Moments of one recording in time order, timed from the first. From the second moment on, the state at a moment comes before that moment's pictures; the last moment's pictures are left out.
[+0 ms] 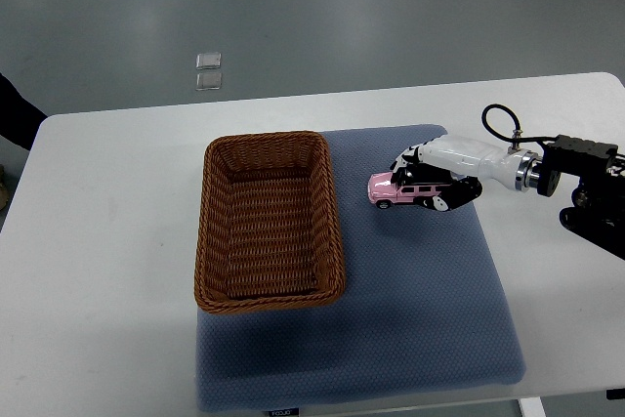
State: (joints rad) left arm -0.07 0.00 -0.05 -0.11 0.14 -0.03 -0.04; right arm 0.79 -0.54 0.37 1.01 -1.65 -0.03 0.49
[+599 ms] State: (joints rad) left arm -0.07 0.00 -0.06 -0.11 0.13 -0.03 -0.04; right arm 0.96 -0.39 0.35 1.03 -1.52 -0.02 0.49
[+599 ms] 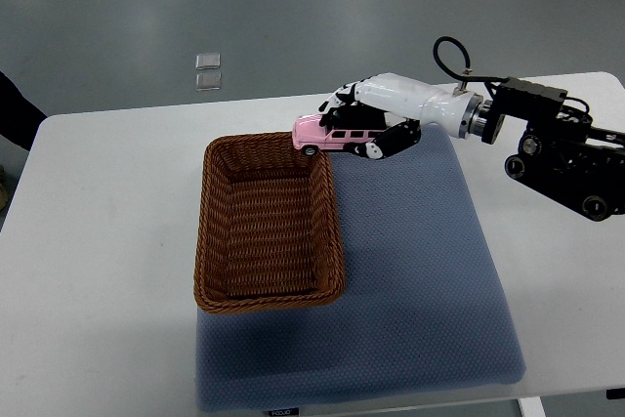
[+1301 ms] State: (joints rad) left arm -0.07 0.00 -0.06 -0.11 0.13 -0.03 -0.04; right arm 0.96 -0.17 0.25 0.92 -1.53 -0.07 0.48
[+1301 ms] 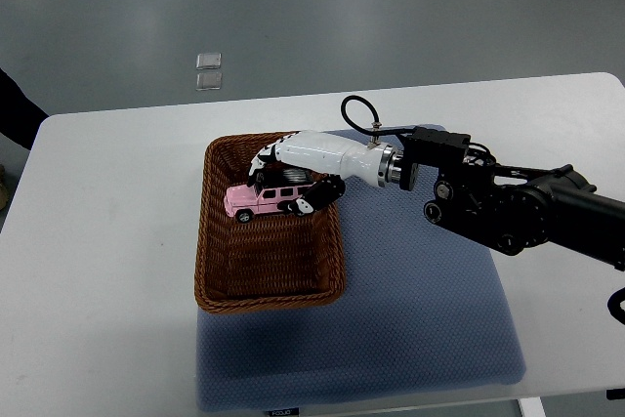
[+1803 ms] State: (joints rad) left arm -0.07 0.00 -0.06 -0.11 0.14 -0.03 -0.04; right arm 0.90 -0.28 0.37 0.92 -1.31 -0.10 0.48
